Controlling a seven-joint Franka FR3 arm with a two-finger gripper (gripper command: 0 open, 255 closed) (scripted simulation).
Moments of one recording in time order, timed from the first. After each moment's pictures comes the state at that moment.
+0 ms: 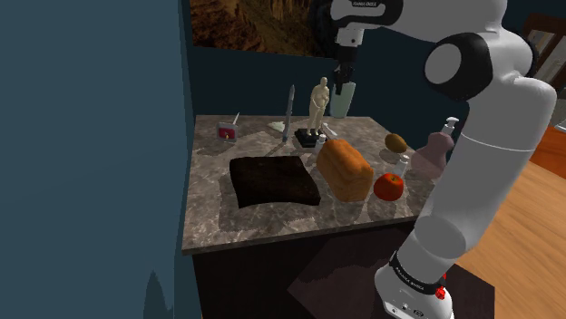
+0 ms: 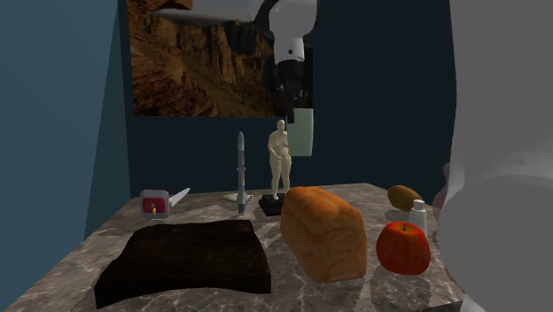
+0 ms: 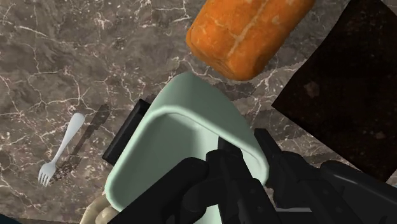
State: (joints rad) arm -0.20 0.15 -0.34 -1.46 0.00 1.53 -0.51
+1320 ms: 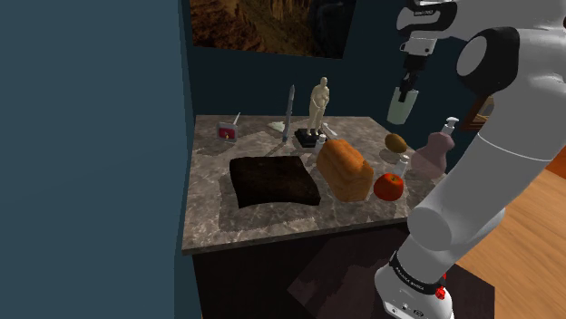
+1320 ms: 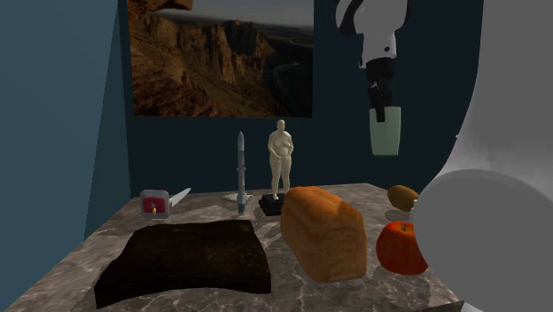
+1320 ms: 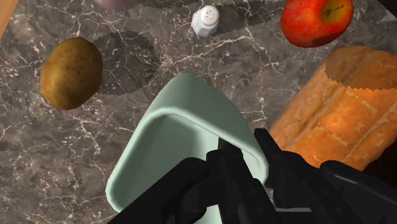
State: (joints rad) arm -0.42 0.01 -0.55 -1.62 -0.07 1.58 -0.93
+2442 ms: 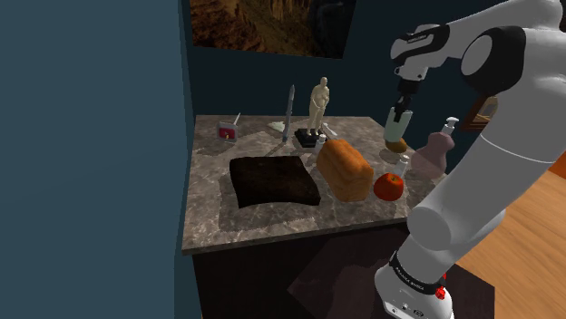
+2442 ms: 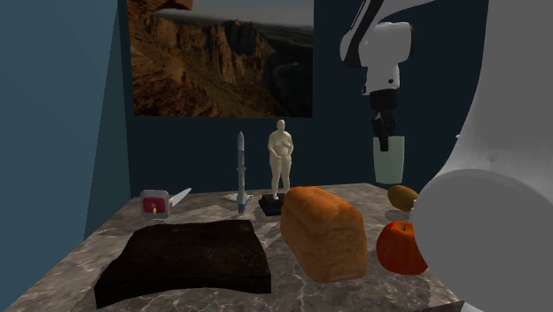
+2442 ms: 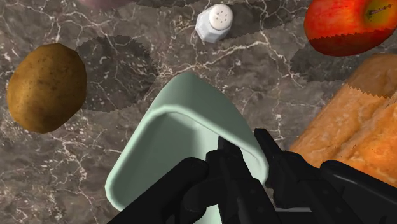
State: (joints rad) arm -0.43 -0.01 -0.56 -1.86 -0.08 1.81 -0.94
